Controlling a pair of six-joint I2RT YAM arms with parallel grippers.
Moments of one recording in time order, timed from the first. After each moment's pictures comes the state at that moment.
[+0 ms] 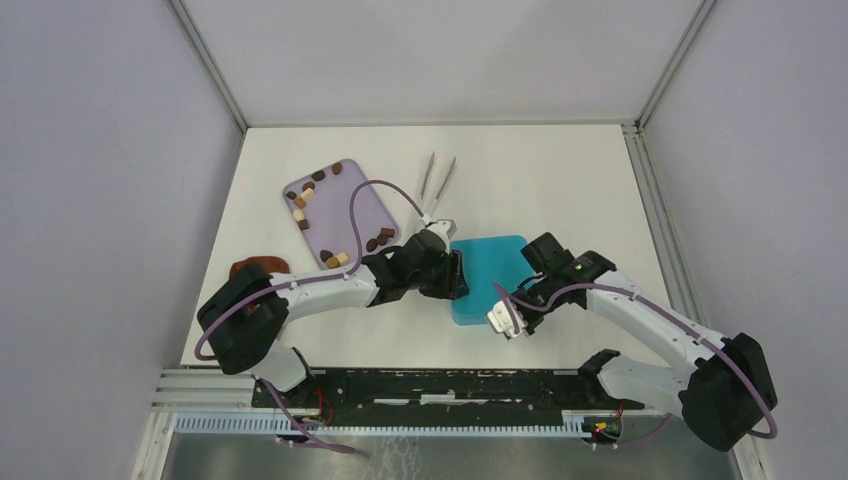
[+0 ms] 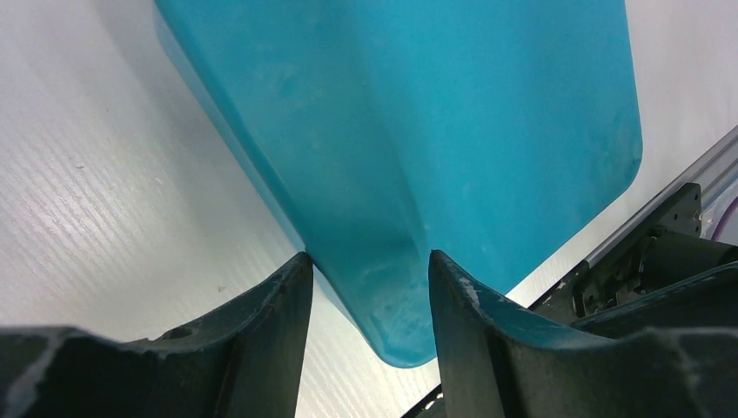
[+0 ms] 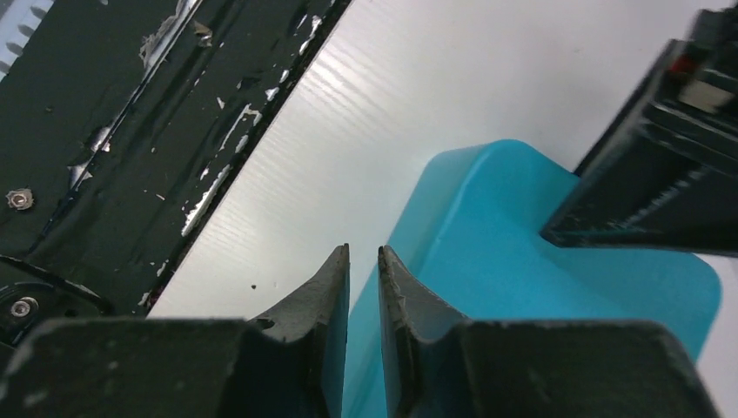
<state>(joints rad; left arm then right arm) -0.94 1.53 0.84 -0.05 0.04 -0.68 0.55 1.11 0.74 -0.94 -0.83 -1.55</state>
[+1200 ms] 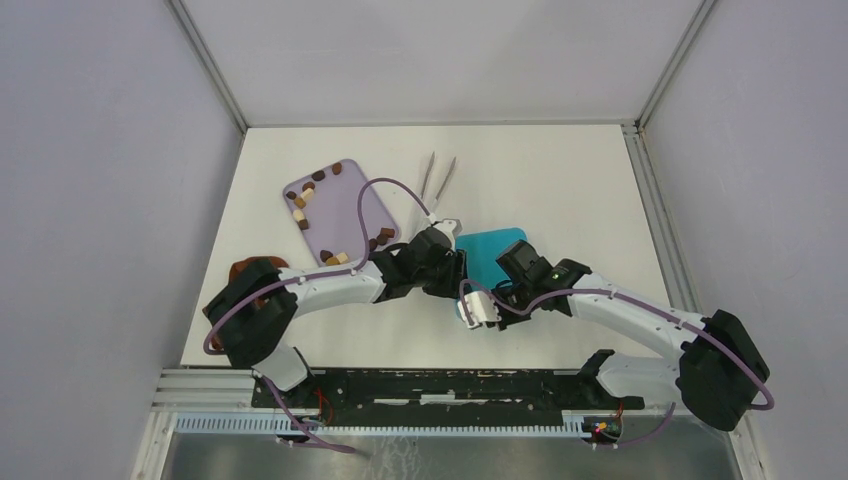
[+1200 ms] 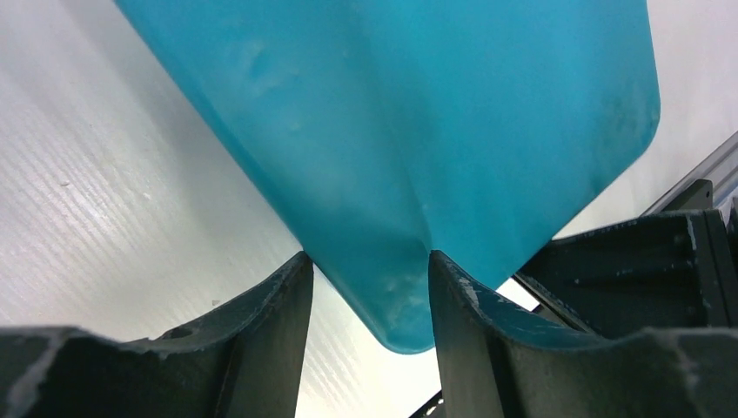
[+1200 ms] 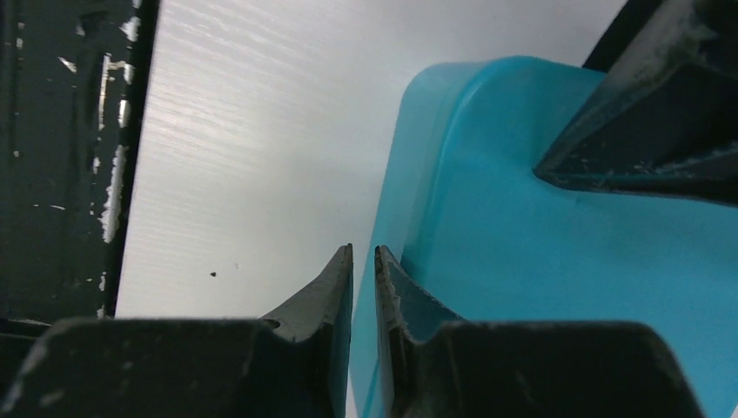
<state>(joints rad) -0.94 1.58 0.89 -0.08 0.04 -0.66 0.76 1.19 0.69 -0.67 -0.43 -1.10</state>
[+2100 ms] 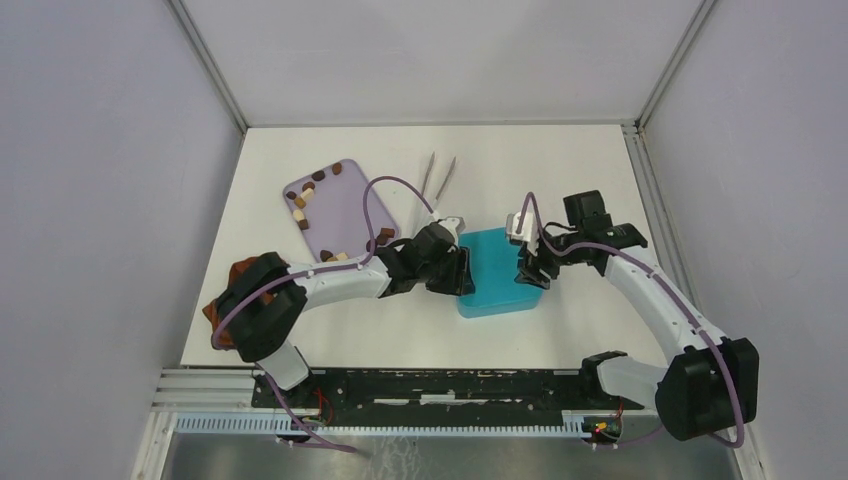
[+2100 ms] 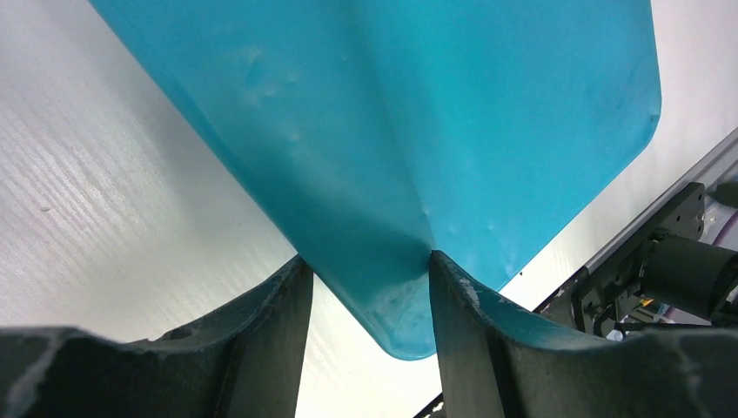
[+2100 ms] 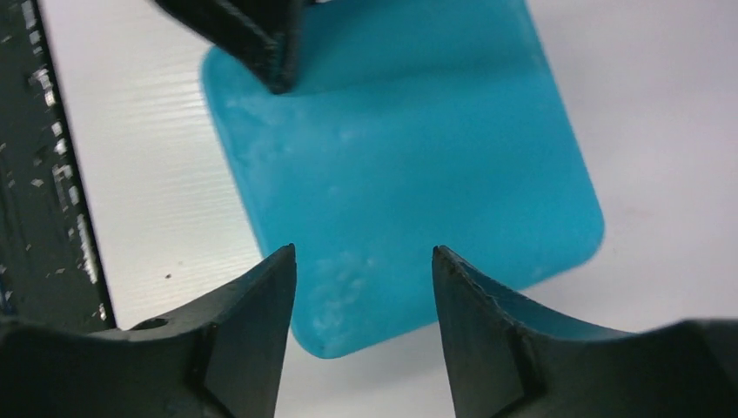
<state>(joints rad) -0.92 1.63 0.92 -0.08 0.09 -0.66 0.27 1.17 0.88 -0.80 -0.72 -1.02</state>
